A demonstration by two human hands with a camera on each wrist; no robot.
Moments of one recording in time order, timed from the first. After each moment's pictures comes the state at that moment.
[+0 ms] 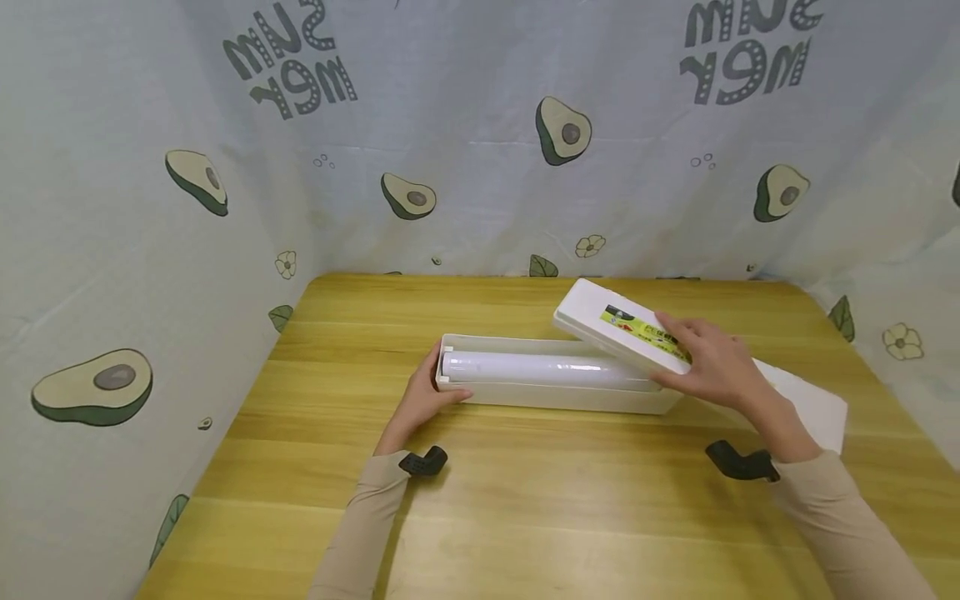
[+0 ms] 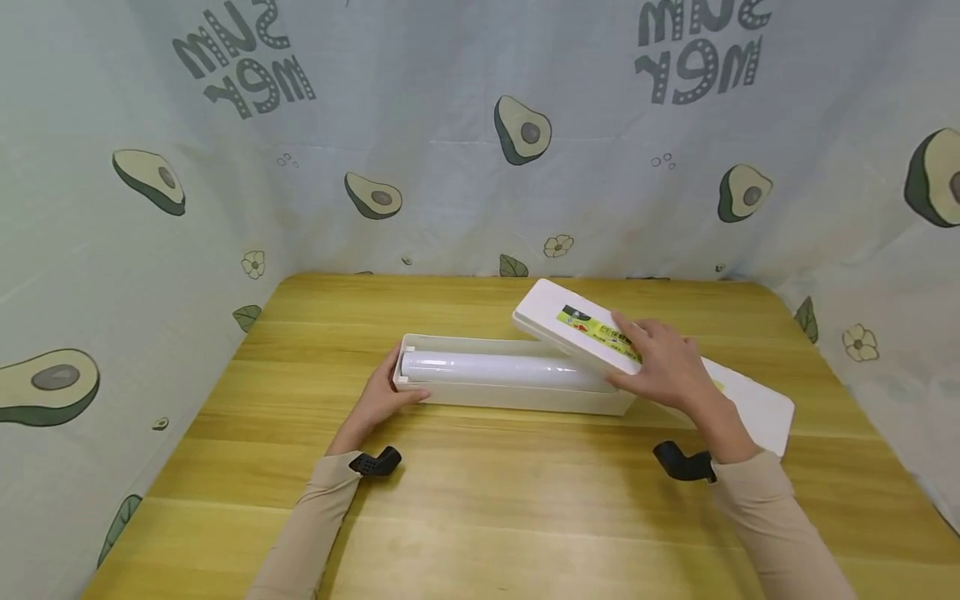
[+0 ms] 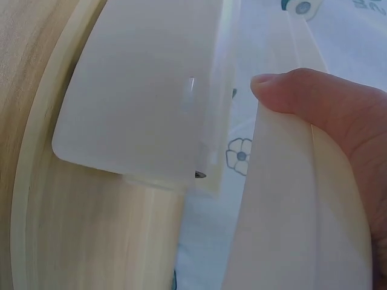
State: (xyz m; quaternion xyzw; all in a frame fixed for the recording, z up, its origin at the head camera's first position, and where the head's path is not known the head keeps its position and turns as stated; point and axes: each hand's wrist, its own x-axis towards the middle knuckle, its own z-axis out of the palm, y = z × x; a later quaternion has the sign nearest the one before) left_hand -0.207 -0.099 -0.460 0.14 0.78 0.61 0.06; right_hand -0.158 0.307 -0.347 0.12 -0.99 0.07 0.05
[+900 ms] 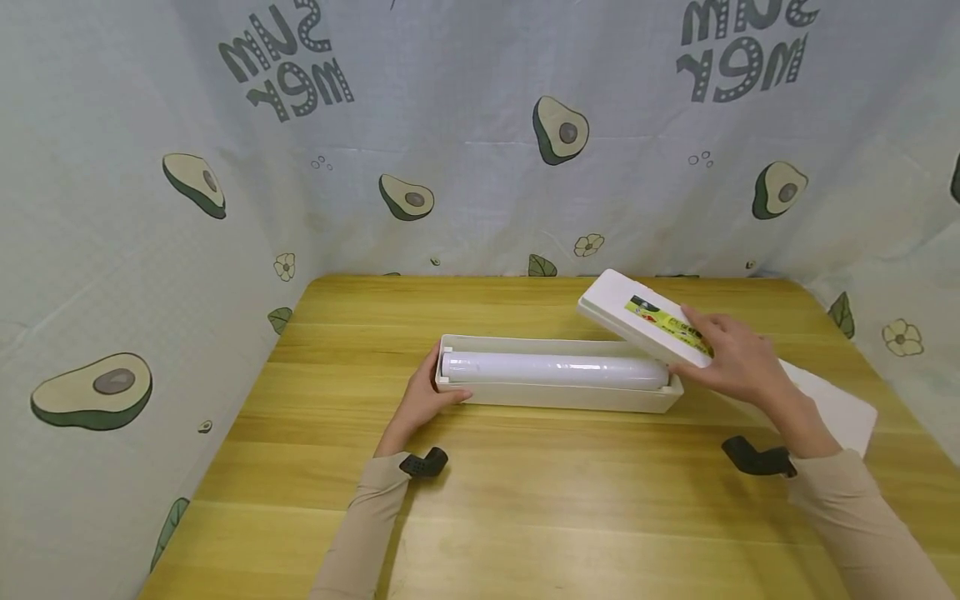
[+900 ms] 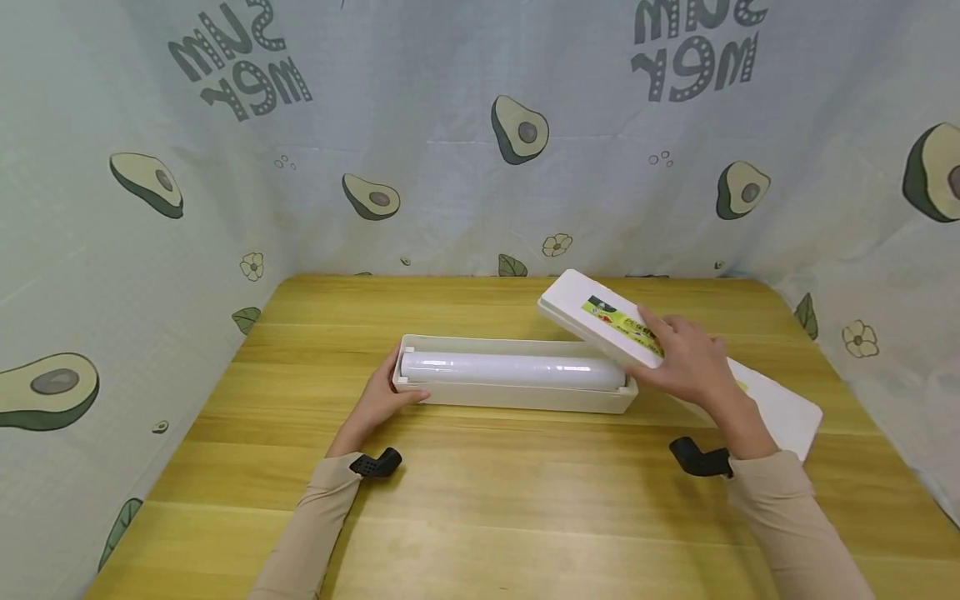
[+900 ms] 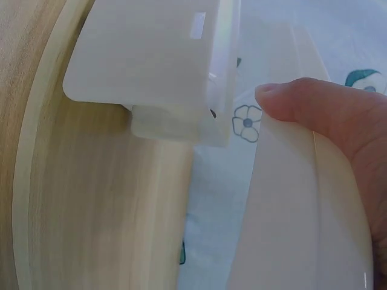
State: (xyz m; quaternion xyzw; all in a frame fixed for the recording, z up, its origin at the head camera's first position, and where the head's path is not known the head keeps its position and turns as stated) left_hand -0.192 -0.098 -0.429 0.13 0.78 0.61 0.09; right_hand -0.157 0.331 -0.350 0.08 -0.99 0.07 0.07
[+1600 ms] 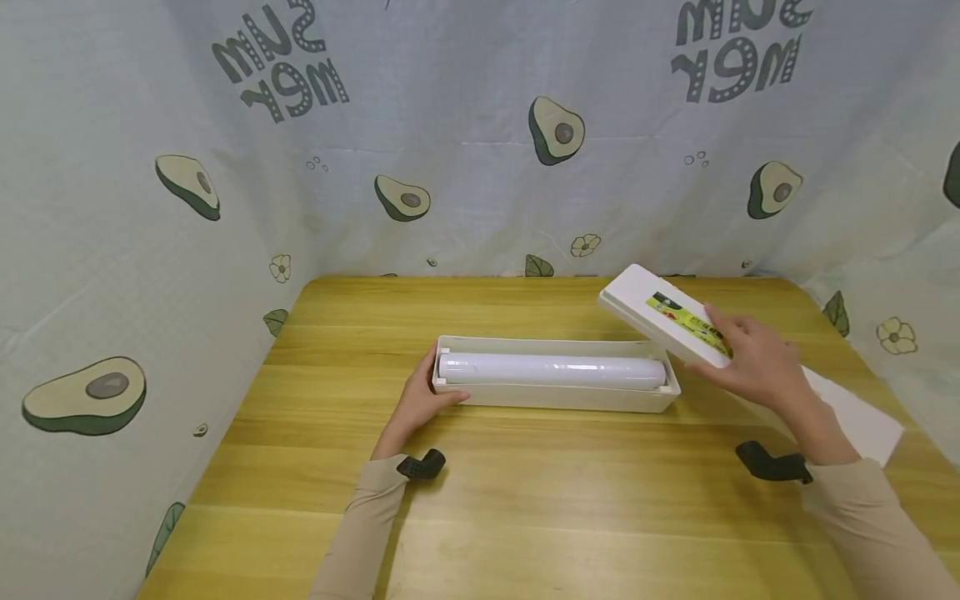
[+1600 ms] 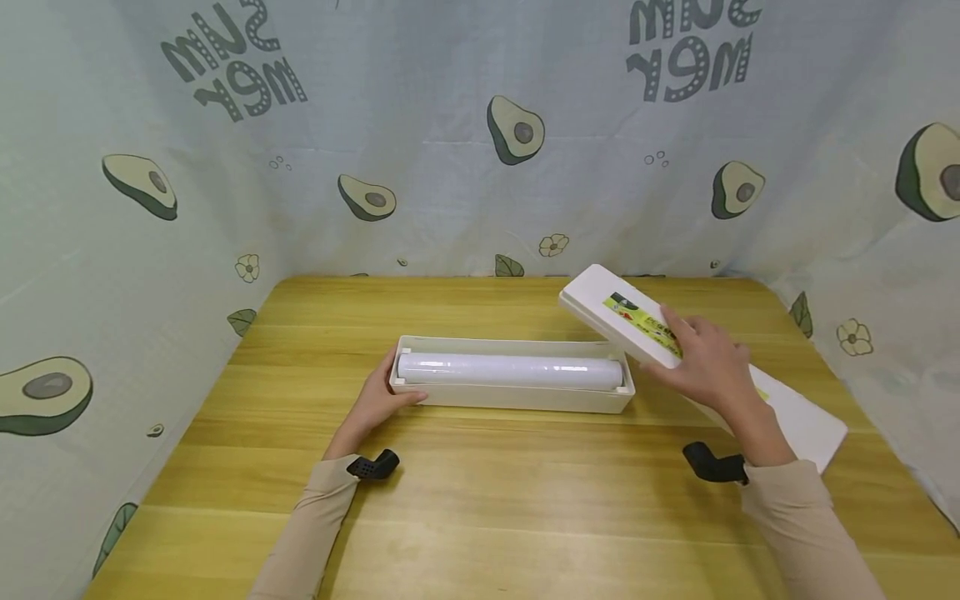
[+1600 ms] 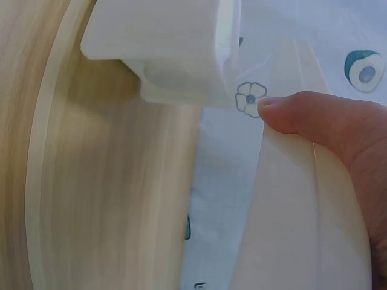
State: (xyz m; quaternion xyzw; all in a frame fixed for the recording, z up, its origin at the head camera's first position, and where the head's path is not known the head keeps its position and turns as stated) left_hand -0.191 -0.098 -0.430 0.13 0.78 0.60 0.09; right_hand -0.149 0.349 -0.349 0.03 -0.99 0.06 0.08
